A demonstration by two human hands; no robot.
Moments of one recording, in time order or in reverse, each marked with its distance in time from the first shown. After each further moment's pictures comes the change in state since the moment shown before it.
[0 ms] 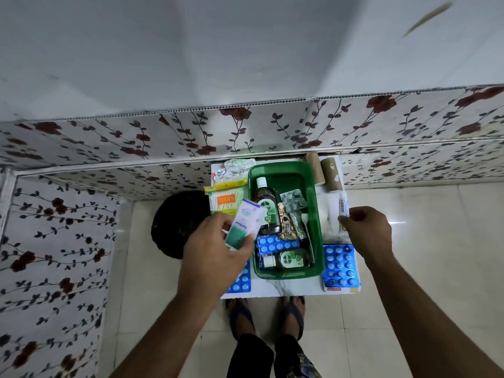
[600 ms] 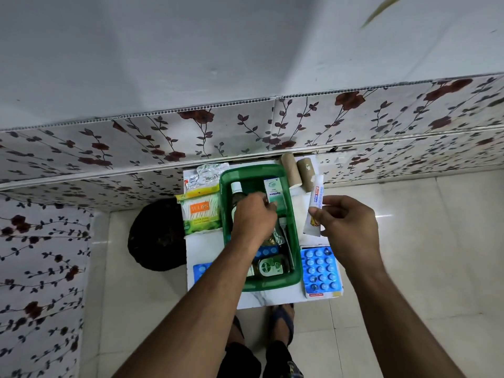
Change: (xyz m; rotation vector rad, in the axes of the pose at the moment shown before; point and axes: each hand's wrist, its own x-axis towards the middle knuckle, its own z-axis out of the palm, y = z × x) left_hand 0.075 0.068 0.113 -0.153 -0.265 -0.099; right_hand -0.041 -0.044 -0.026 0.328 -0.014 -0.038
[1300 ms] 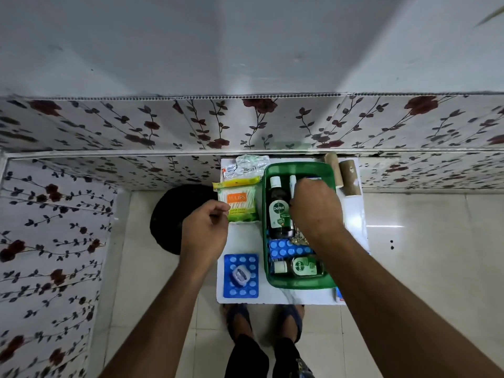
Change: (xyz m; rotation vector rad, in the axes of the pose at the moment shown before) left_hand -0.025 -0.124 -0.102 -0.212 0.312 -0.018; right_hand 0.003 -0.041 0.121 -1.037 -0.199 -0.516
